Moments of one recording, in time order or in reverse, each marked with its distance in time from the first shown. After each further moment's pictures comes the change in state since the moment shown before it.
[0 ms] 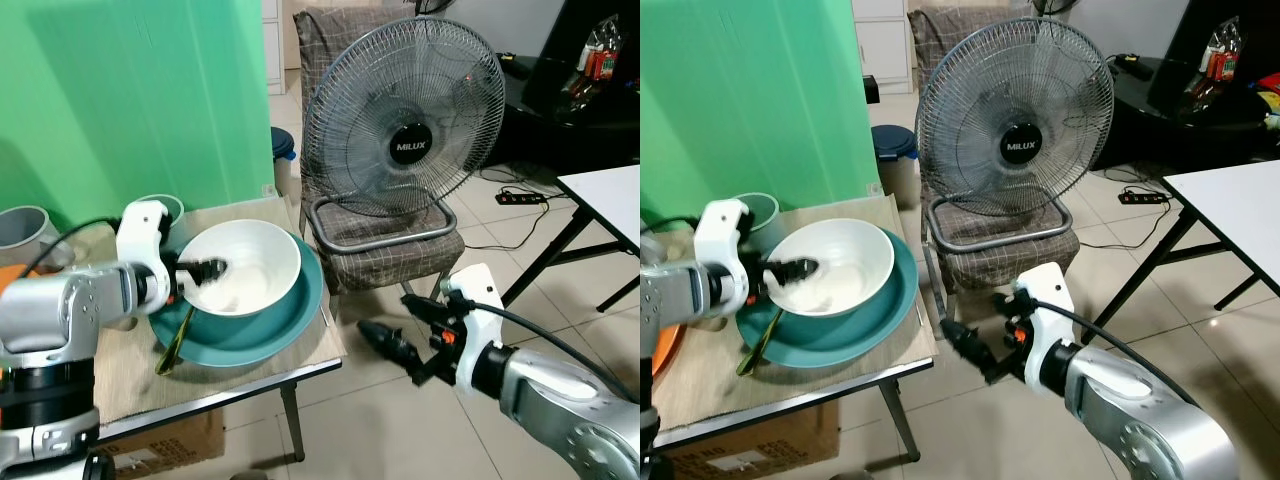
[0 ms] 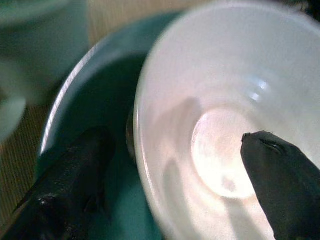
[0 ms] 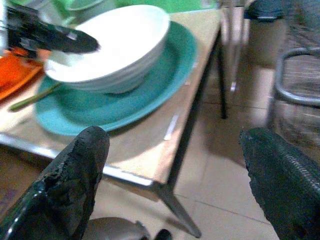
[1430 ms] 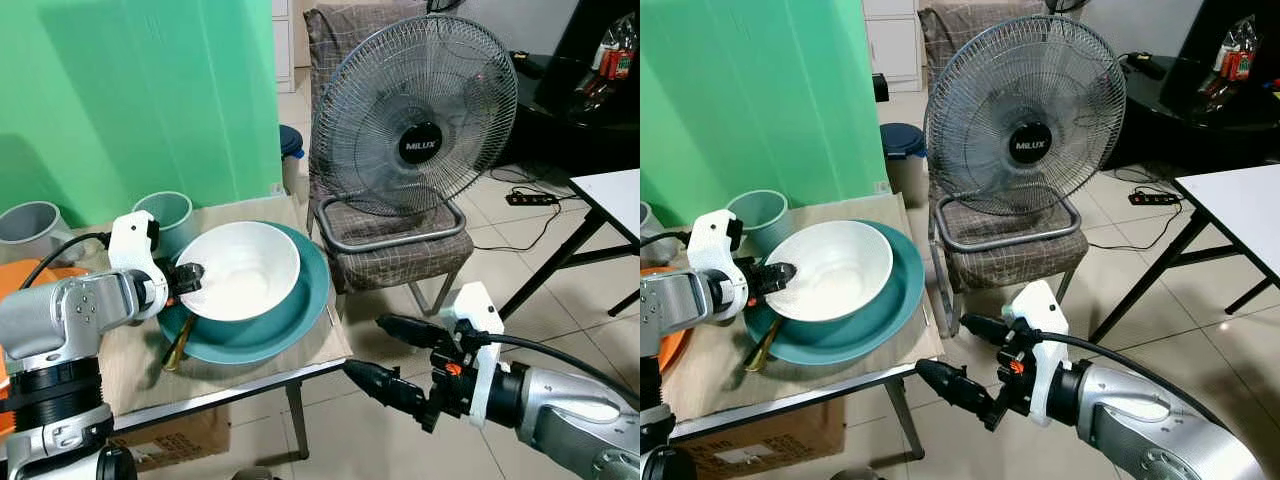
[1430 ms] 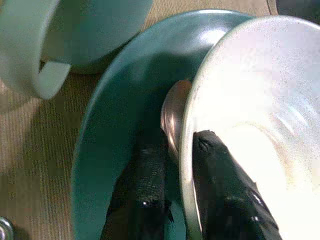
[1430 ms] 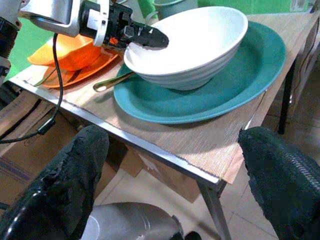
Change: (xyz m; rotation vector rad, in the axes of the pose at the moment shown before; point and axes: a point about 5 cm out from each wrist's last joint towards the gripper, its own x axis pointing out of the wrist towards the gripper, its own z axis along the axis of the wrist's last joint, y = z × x) left arm 0.006 0.009 0.001 -0.173 -0.042 0.055; right arm -0.015 0.018 -0.001 -0.054 -0.011 0.237
